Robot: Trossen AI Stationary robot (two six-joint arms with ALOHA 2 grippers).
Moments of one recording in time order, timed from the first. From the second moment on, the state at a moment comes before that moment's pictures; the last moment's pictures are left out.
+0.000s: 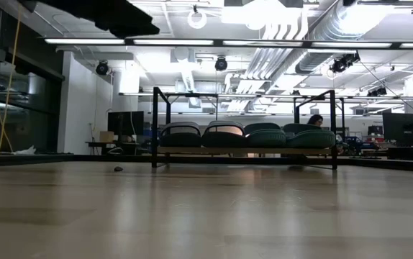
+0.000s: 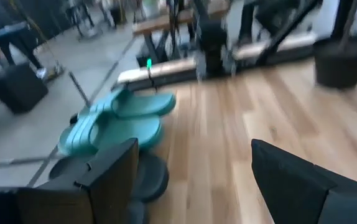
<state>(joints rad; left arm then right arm) 0.10 0.94 0.63 0.02 -0.16 0.23 0.23 0.58 0.67 -0.13 0.30 -0.16</state>
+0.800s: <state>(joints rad) 0.10 0.83 0.09 0.75 -0.18 0.09 0.23 0.04 0.01 0.36 0.15 -0.03</state>
